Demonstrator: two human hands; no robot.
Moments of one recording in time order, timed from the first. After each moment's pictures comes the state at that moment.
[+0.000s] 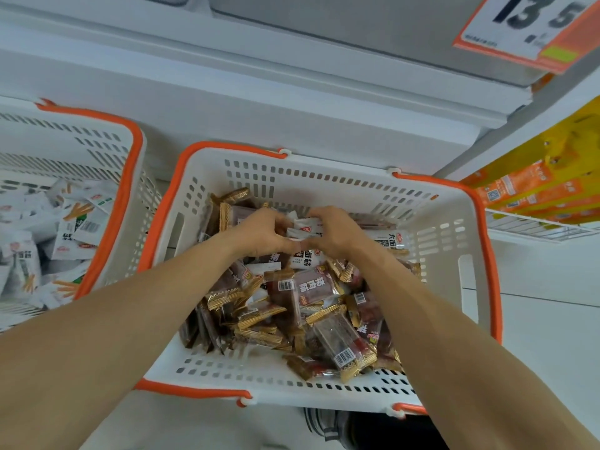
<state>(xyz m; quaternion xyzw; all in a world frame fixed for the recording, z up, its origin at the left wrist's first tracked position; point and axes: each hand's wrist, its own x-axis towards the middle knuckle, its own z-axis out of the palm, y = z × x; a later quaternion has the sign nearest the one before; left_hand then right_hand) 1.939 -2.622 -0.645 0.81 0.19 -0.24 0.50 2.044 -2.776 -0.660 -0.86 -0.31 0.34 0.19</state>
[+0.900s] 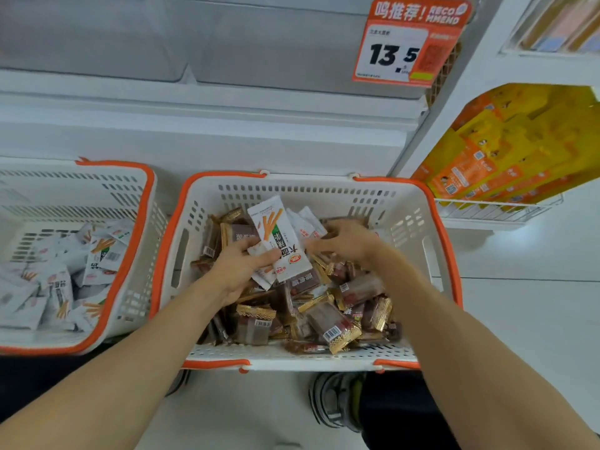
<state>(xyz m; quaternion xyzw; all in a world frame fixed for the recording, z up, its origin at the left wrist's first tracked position) 1.867 -2.667 -0.602 0.53 0.39 -0.07 0.75 2.015 -2.845 -0.581 -0.81 -0.14 0.45 0.36</state>
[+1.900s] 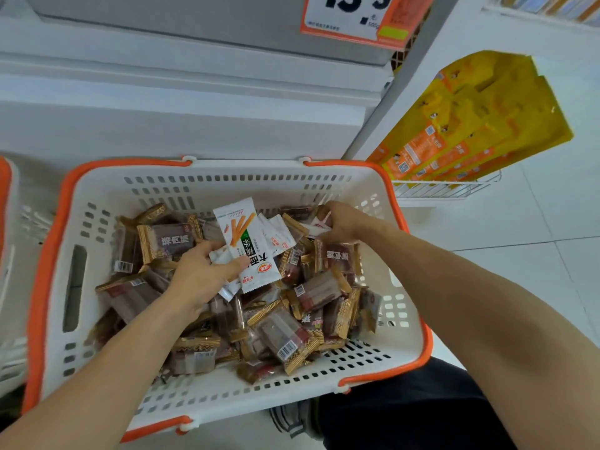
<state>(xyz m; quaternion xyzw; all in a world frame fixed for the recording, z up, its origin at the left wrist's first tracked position) 1.905 -2.689 -0.635 0.61 0.37 -0.09 0.69 2.112 -2.898 -0.646 -0.91 -0.19 0.37 0.06</state>
